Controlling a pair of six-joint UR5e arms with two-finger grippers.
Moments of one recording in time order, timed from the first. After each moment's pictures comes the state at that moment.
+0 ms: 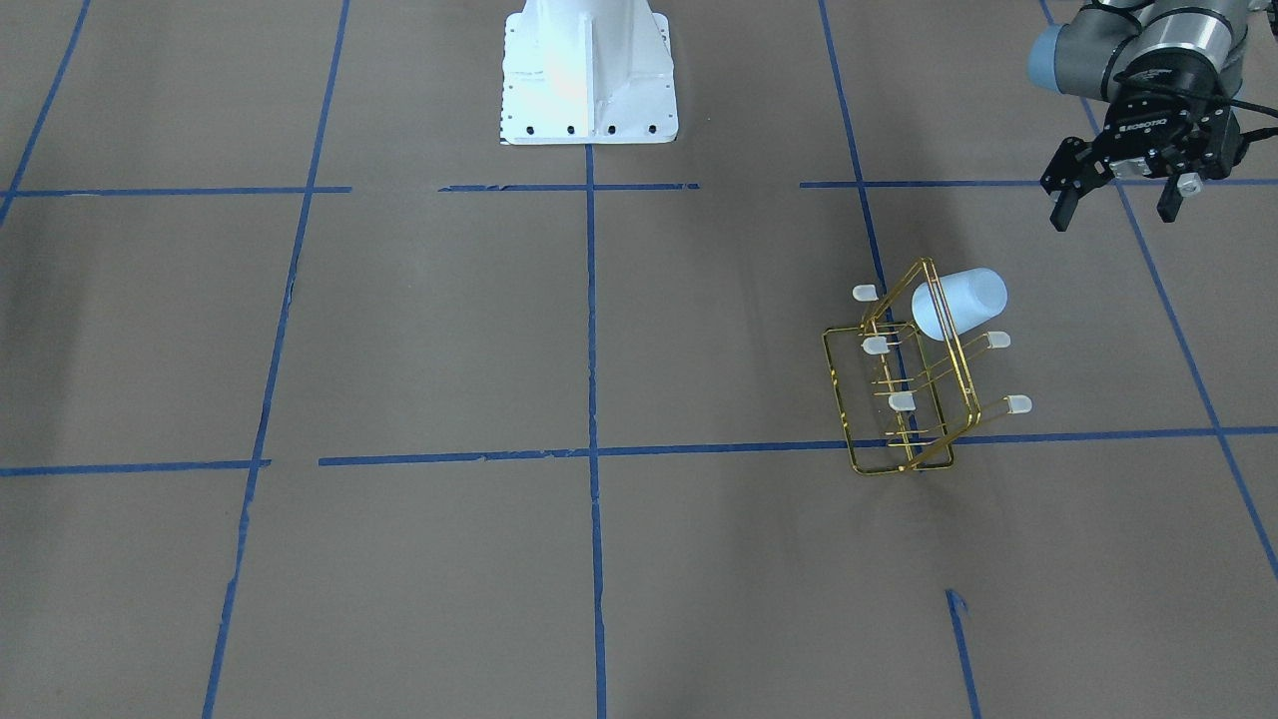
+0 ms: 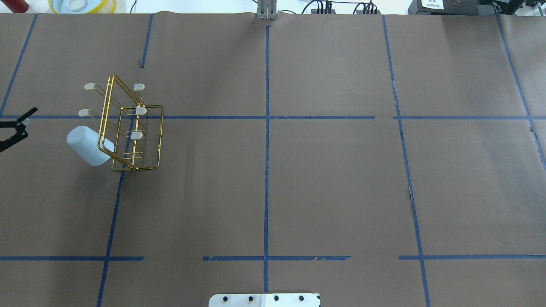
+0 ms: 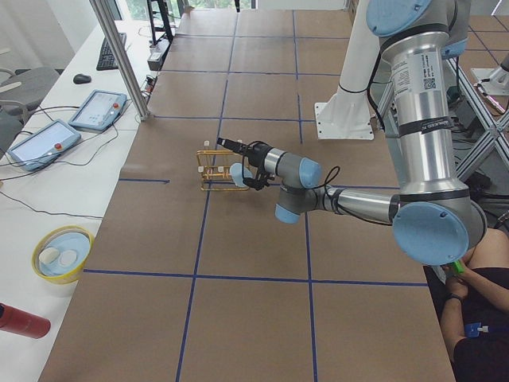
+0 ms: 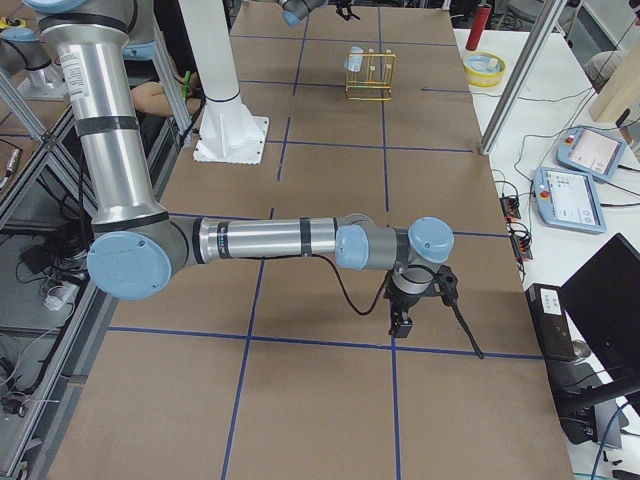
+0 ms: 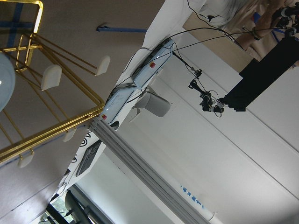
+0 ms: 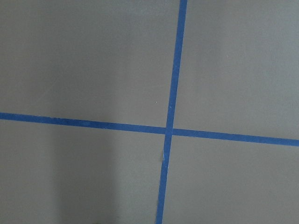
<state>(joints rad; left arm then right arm) -0.80 -1.36 -1.72 -3.45 -1.34 -2.75 1.49 -1.39 1.46 -1.67 2.30 -0.04</state>
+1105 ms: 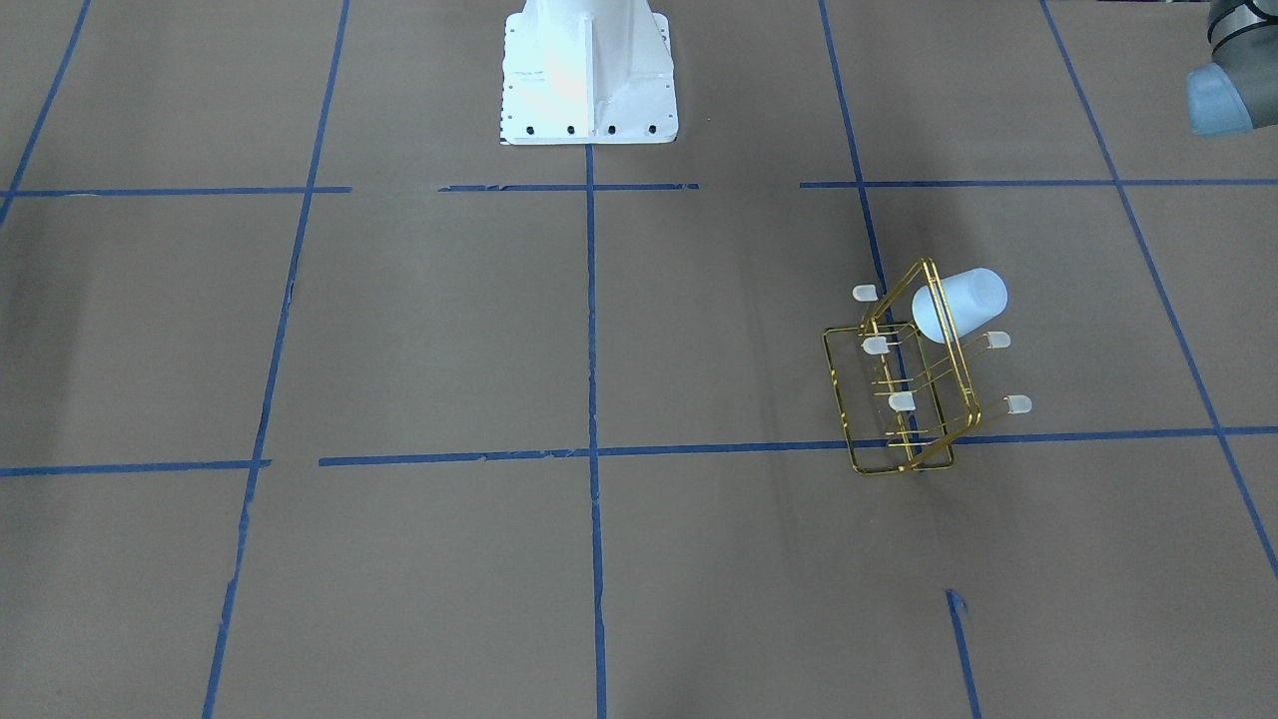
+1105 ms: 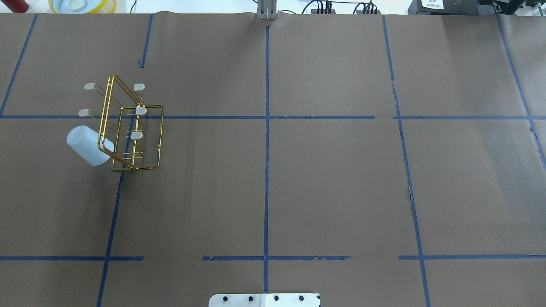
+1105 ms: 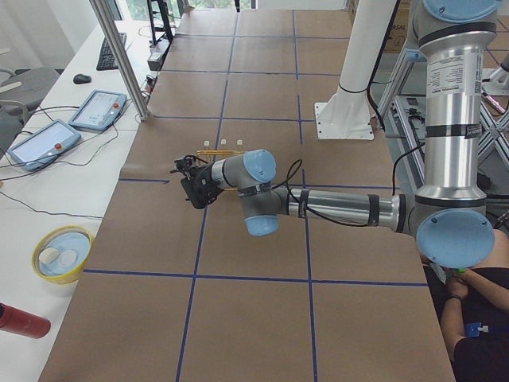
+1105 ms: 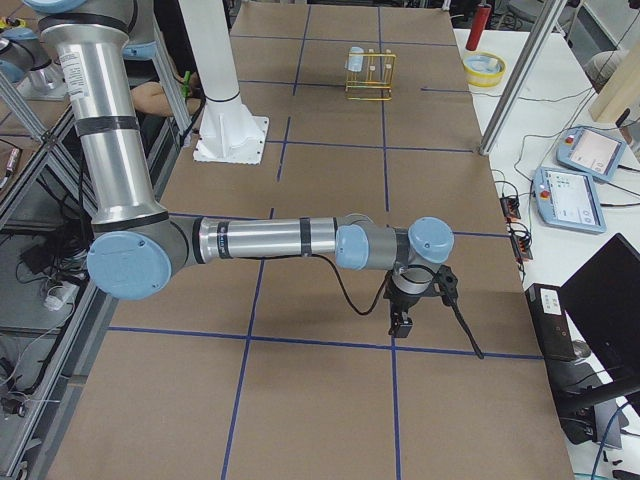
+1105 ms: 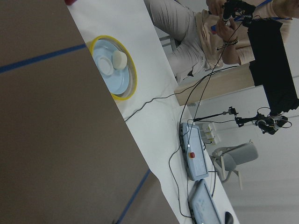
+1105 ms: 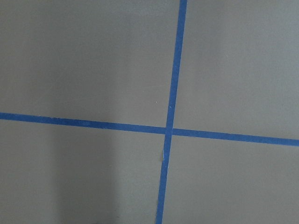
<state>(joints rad) -1.33 -1.50 -1.66 -2.77 -1.92 -1.75 1.49 -1.39 1.46 -1.67 2.30 -0.04</state>
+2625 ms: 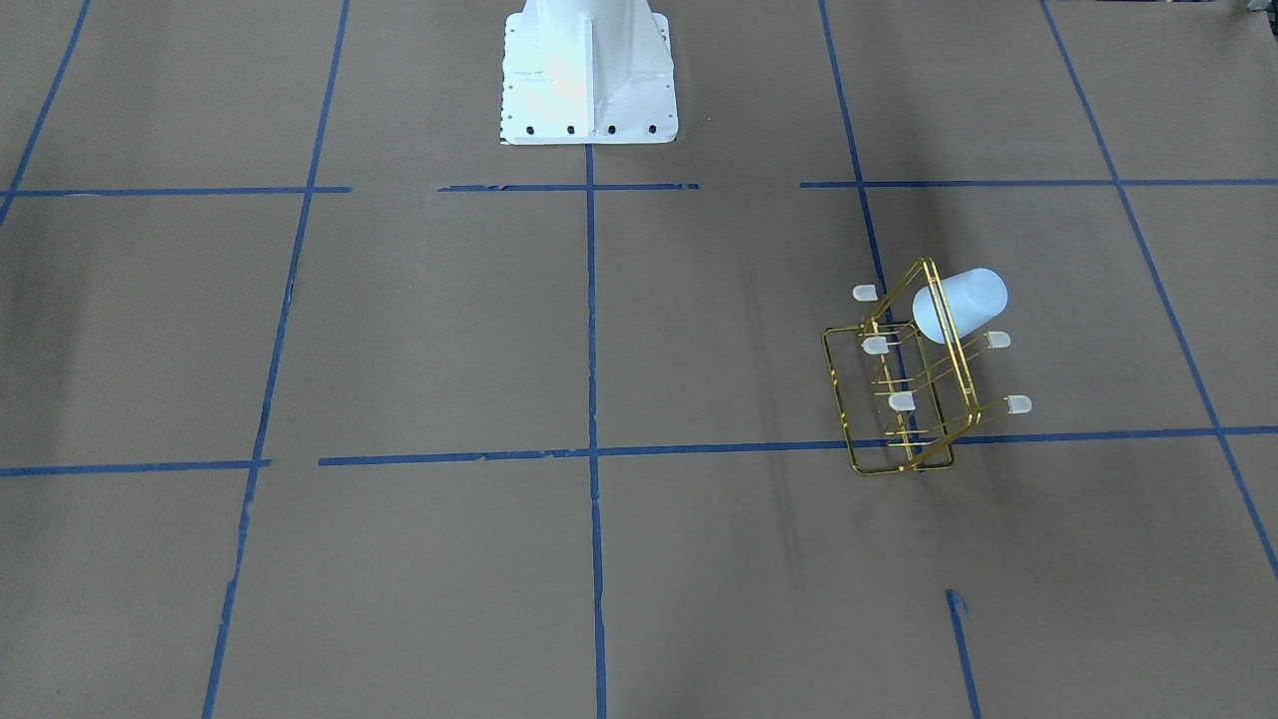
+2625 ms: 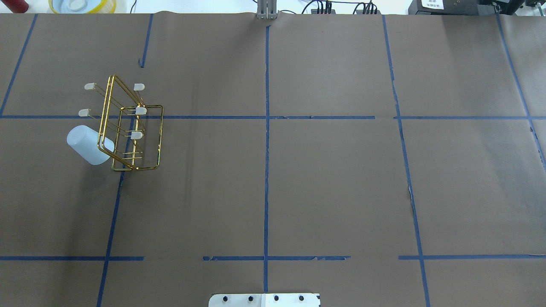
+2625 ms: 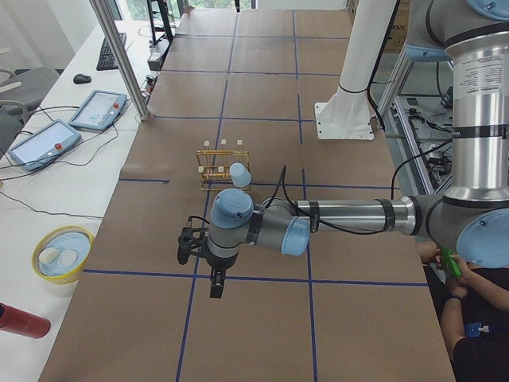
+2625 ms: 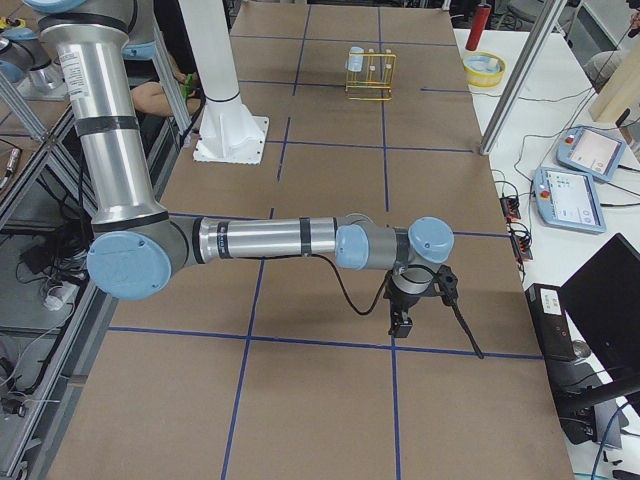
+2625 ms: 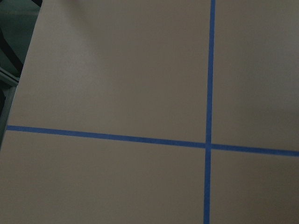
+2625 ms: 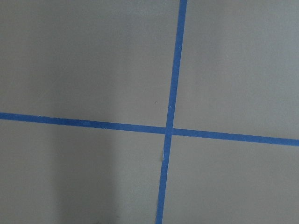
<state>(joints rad) -1.62 -1.47 -1.65 -1.77 -2.24 -0.05 1.49 -1.39 1.46 -1.67 2.30 -0.04</state>
